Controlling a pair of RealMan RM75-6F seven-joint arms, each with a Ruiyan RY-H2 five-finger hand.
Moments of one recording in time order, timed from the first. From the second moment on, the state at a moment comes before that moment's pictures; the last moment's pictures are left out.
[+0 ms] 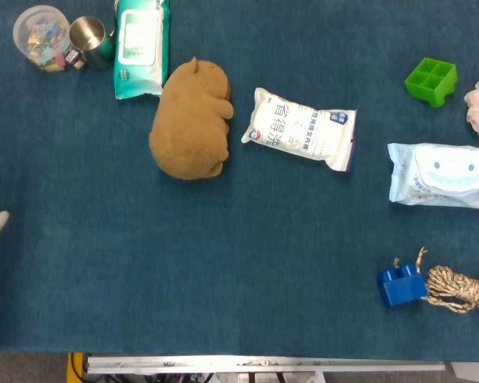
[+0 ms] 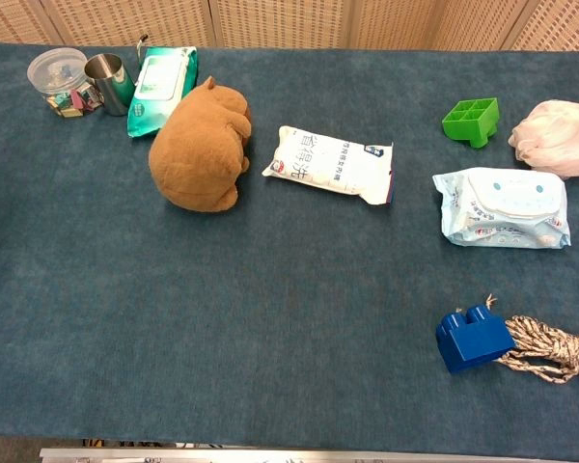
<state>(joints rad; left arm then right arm) -0.11 -1.14 -0.04 -1.64 1.47 1.45 0.08 0.12 -1.10 0.08 -1.66 -1.45 1.42 -0.12</state>
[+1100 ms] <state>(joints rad) -0.36 -1.21 -0.05 -1.48 1.56 1.15 -0.41 0.14 -1.01 0.13 -1.78 -1.45 1.45 -0.18</state>
